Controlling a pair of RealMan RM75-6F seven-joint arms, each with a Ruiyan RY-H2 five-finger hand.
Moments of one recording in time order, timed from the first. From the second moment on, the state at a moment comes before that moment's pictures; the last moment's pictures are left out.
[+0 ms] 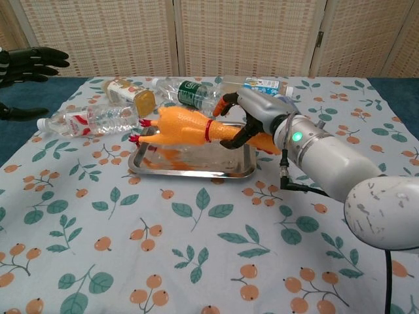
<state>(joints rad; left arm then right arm) -0.54 -1.21 -0.09 -1.51 1.49 1.11 -0.60 0.87 -1.96 0.34 -1.07 -1.04 0.95 -0.18</state>
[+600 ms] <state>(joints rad) -0.49 -1.14 -0.05 -1.64 1.56 1.20 -0.57 0.79 -1.76 0.33 -1.35 -1.08 0.97 -0.17</state>
